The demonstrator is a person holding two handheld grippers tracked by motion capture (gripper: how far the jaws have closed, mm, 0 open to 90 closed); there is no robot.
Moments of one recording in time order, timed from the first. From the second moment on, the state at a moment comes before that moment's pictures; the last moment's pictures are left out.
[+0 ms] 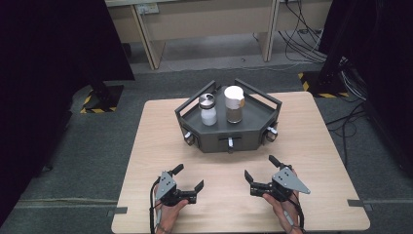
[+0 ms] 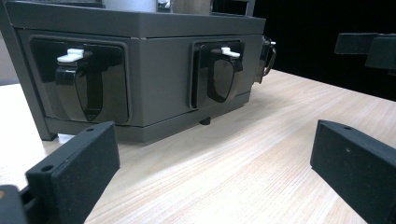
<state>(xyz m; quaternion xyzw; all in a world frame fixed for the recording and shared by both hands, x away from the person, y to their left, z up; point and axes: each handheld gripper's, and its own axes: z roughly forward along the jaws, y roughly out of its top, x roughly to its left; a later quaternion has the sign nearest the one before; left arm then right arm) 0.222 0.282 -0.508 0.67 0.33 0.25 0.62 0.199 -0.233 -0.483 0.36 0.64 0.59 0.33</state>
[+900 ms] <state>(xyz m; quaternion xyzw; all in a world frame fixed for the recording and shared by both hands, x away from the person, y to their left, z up) 0.222 0.283 -0.508 0.67 0.34 0.25 0.62 0.199 -0.235 -0.489 0.36 0.65 0.59 0.32</state>
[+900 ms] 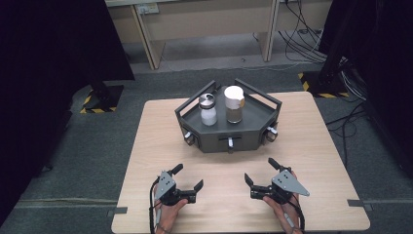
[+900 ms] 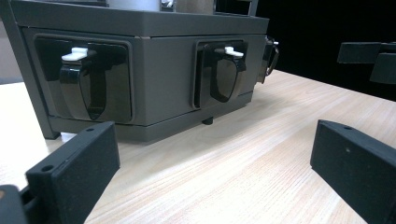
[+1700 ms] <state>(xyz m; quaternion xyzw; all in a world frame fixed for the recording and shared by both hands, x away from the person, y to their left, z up) 0.220 0.281 -0.505 0.67 0.32 0.25 0.62 0.197 -0.232 -0.488 0.35 0.65 0.59 0.32</state>
